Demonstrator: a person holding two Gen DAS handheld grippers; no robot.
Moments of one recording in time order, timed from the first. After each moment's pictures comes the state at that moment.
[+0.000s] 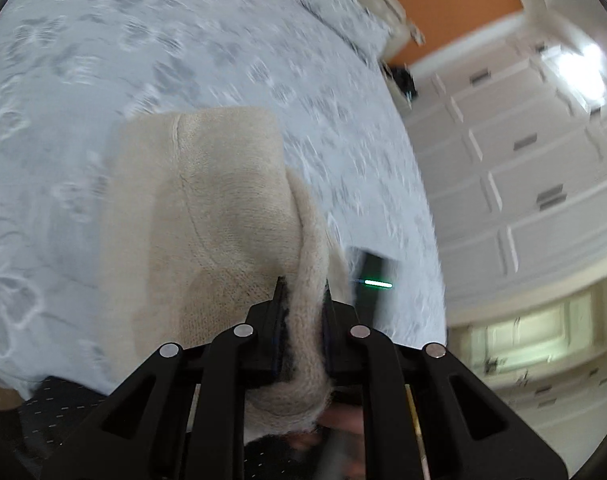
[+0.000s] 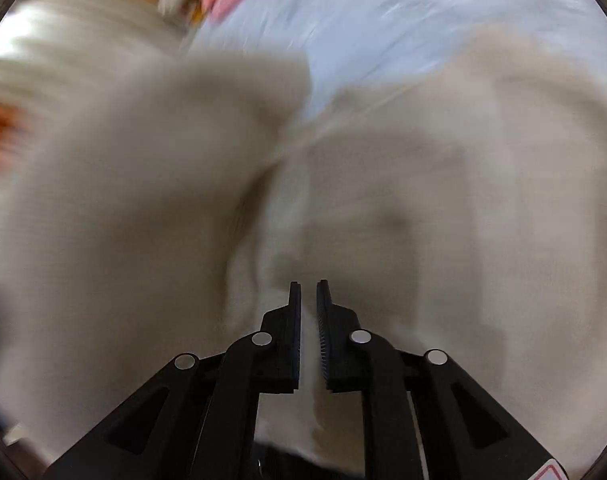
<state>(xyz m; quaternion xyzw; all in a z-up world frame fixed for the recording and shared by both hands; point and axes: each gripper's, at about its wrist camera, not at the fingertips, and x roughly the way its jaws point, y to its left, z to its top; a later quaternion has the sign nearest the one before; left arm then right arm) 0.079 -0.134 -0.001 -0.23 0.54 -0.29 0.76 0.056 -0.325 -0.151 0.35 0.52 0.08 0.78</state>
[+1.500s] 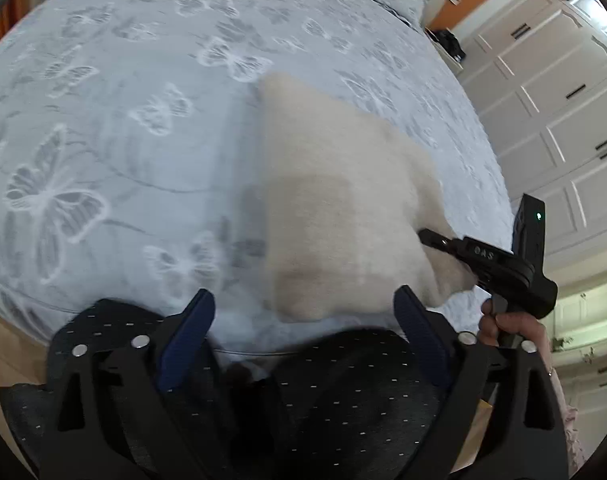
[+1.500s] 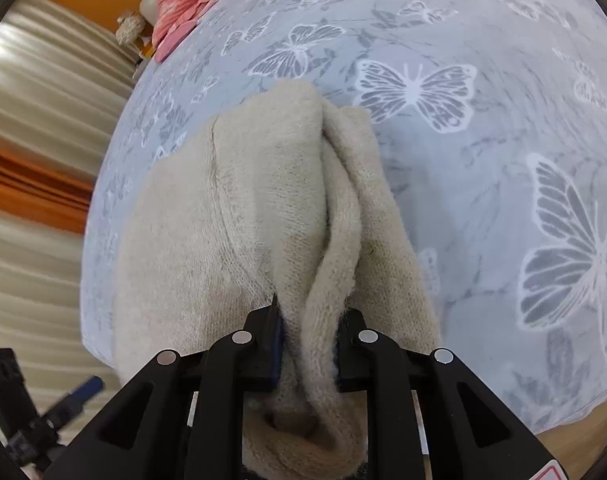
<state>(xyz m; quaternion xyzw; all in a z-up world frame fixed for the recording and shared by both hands) 0.018 -0.103 -0.057 -0.13 0.58 -0.22 0.77 -0.001 -0.419 -0.149 0.31 0.52 -0.01 0.79</state>
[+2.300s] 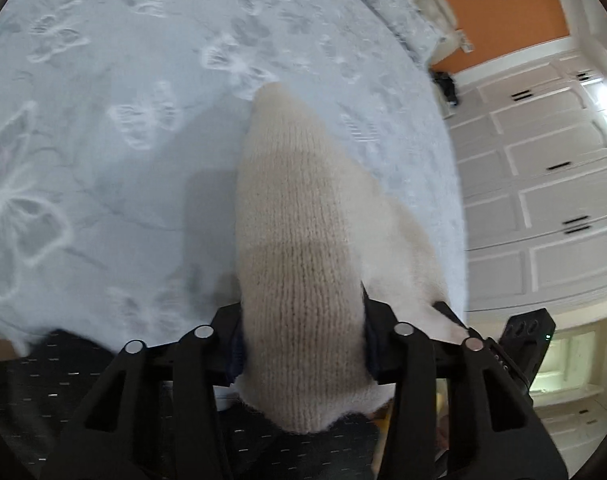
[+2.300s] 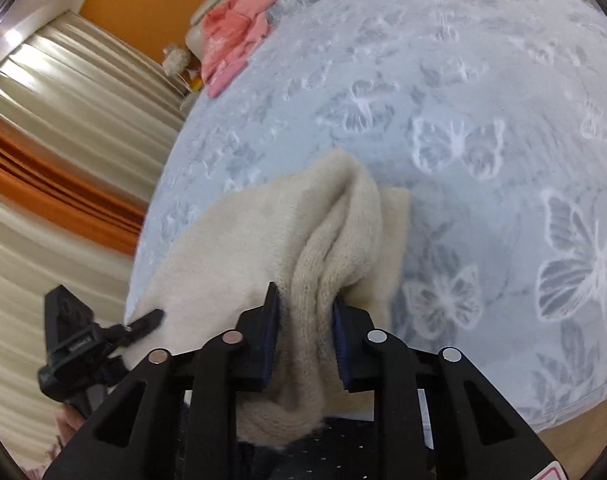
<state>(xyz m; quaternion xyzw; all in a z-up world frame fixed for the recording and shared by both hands) 0.083 -0.074 -0.077 -0.26 0.58 -0.21 0.74 -0.031 -0.397 -0.104 0.33 0.46 0.03 0.83</state>
